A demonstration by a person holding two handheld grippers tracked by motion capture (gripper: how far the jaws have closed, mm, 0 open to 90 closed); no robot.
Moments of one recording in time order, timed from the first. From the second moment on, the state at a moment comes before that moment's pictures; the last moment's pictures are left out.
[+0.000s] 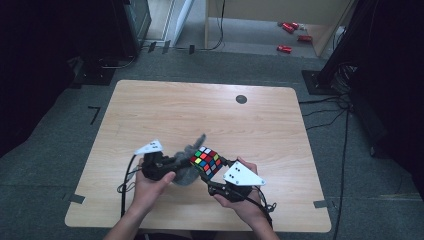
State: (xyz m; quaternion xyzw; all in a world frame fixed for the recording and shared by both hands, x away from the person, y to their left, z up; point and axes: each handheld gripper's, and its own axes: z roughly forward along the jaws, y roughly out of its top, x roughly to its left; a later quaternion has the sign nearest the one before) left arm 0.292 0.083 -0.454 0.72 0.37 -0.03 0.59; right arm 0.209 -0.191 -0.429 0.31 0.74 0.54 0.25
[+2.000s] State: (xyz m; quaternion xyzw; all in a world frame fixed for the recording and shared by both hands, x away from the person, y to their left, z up) left arm 0.300 0.095 -0.449 0.75 0.37 -0.01 0.55; right arm 0.211 -0.176 -0.439 0.31 0.77 0.51 0.24
